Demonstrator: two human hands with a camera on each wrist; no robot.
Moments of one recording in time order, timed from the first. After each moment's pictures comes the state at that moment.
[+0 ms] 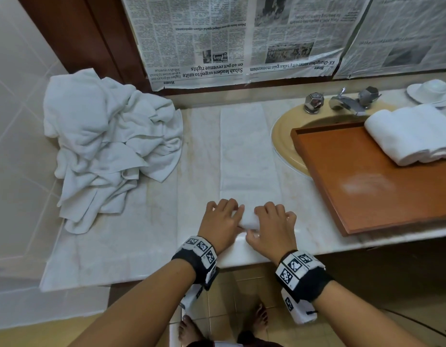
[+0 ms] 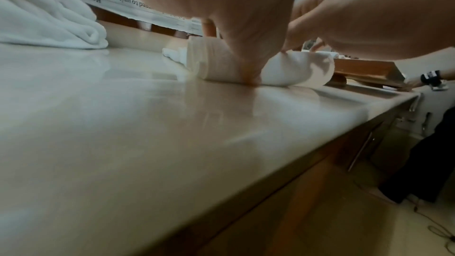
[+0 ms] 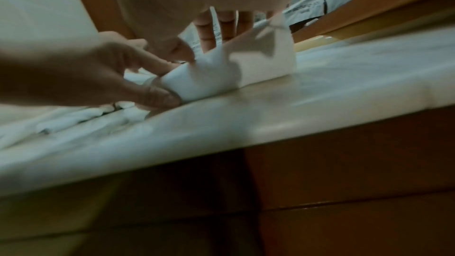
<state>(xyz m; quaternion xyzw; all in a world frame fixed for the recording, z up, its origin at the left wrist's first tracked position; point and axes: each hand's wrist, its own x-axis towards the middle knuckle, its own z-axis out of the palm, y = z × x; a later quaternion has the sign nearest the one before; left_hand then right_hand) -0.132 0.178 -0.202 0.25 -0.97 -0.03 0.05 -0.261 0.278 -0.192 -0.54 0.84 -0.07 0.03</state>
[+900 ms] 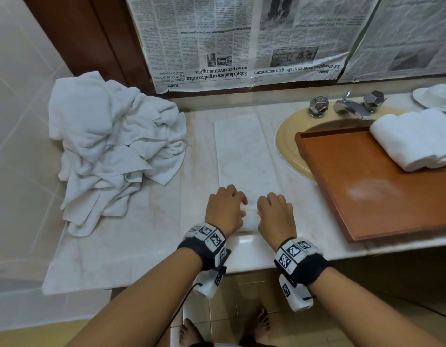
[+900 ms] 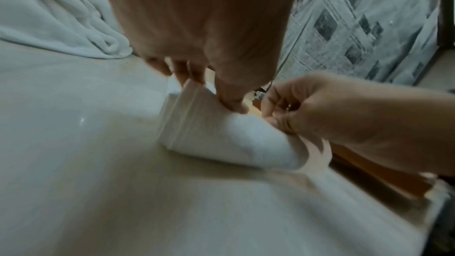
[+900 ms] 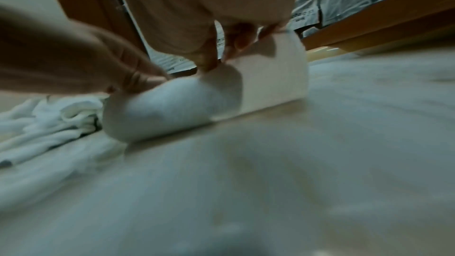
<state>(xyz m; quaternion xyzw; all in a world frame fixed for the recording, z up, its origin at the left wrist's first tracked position) -0.160 0.155 -0.168 0.36 -0.92 -0.15 0.02 -0.275 0.246 -0.181 -0.54 0.83 -0.11 0.03</state>
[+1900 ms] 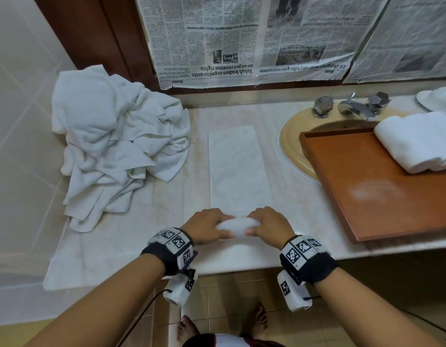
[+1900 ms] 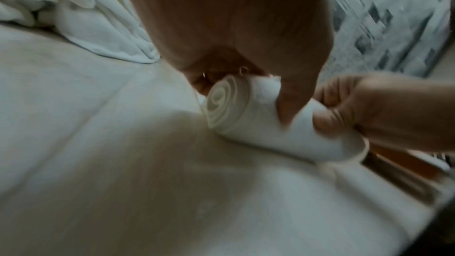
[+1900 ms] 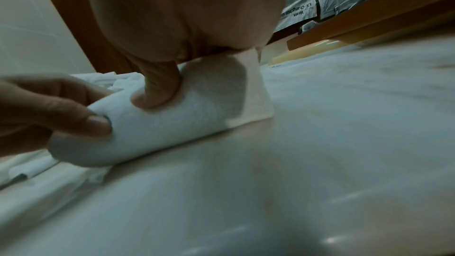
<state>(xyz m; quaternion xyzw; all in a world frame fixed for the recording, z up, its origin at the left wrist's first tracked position) -0.094 0.136 -0.175 0.29 -0.88 -0.35 -0.11 -0.270 0.240 -0.173 -0.55 0.78 -0.07 0.30</state>
